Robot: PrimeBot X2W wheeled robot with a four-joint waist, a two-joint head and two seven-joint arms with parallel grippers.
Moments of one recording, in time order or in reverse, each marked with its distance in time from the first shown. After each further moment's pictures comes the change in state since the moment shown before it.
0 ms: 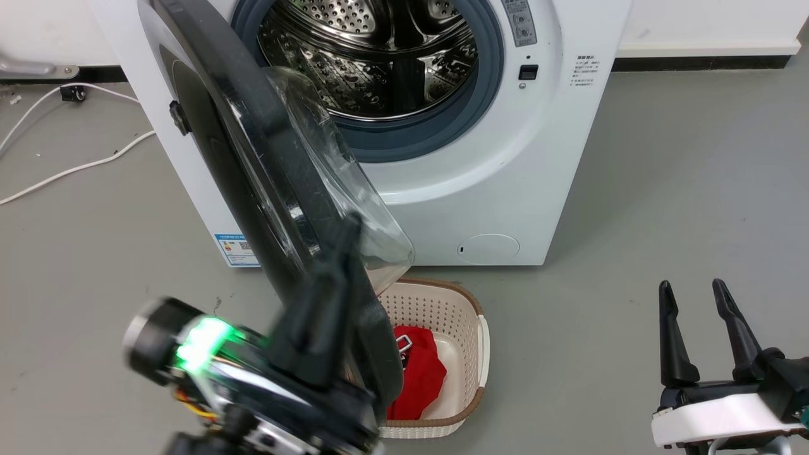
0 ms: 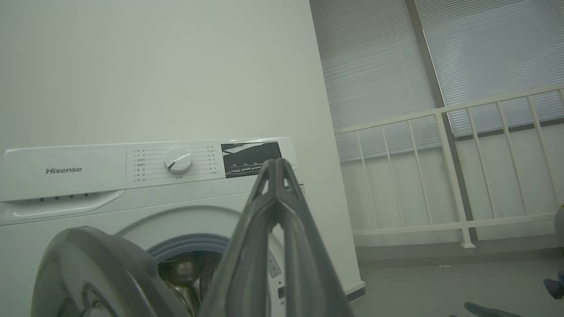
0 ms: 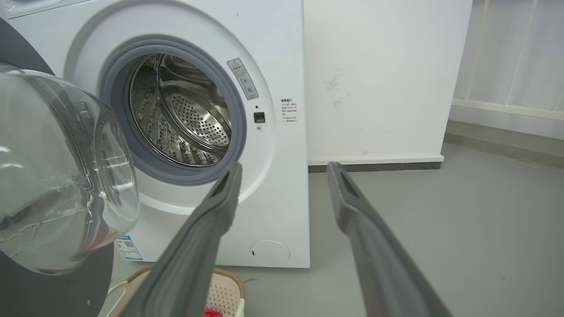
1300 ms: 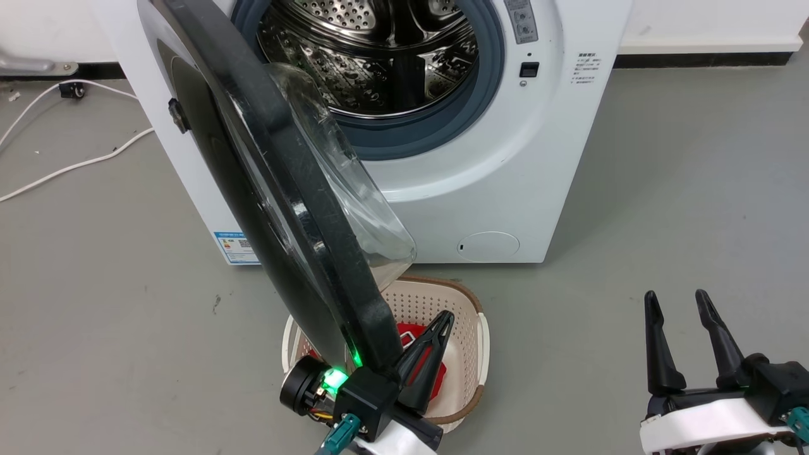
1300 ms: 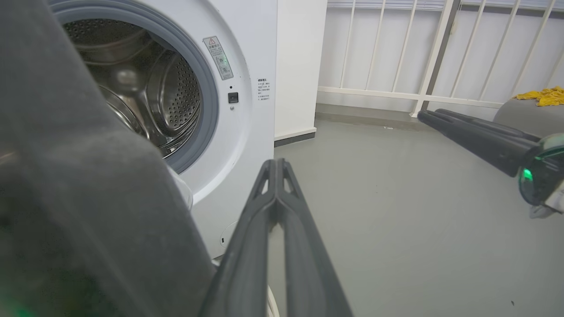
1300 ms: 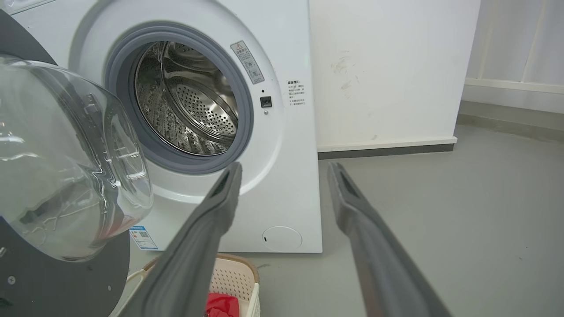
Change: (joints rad) left arm -0.043 -0.025 -0.222 0.707 -0.106 0.052 0.000; right arm 0.008 0.000 0.028 0.033 0.040 0.000 0.000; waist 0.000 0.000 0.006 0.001
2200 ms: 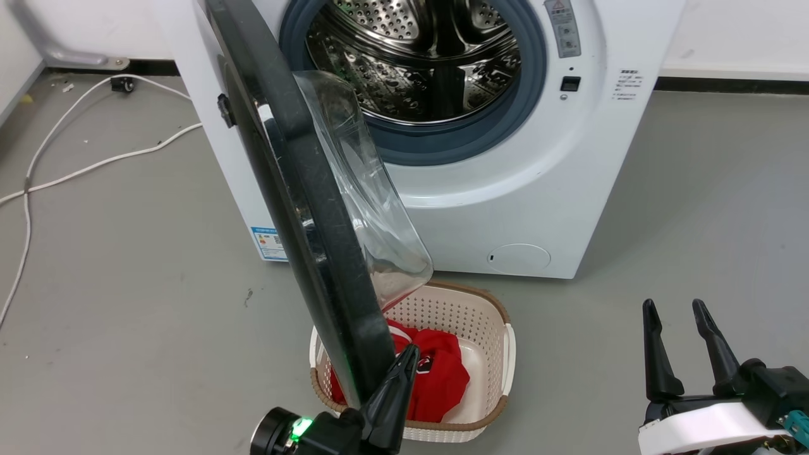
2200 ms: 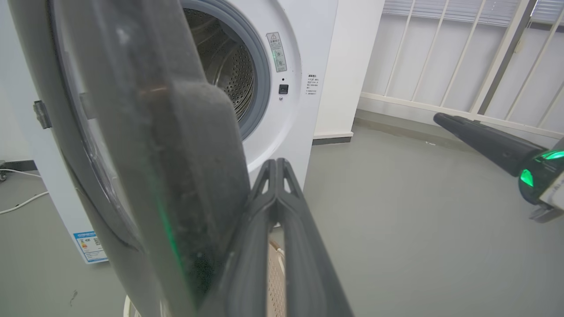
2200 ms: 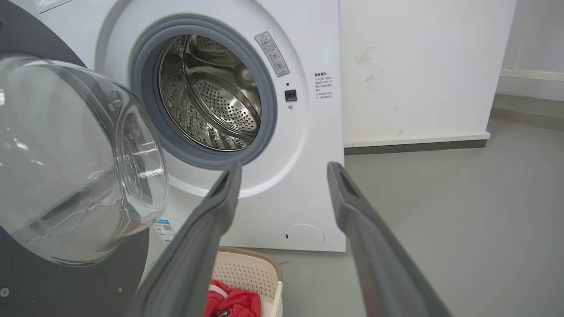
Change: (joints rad) left arm 0.172 -0.008 0.080 -0.104 0.004 0.063 -0.001; right arm 0.003 0.000 0.006 0.035 0.033 0.000 0.000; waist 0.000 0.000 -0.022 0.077
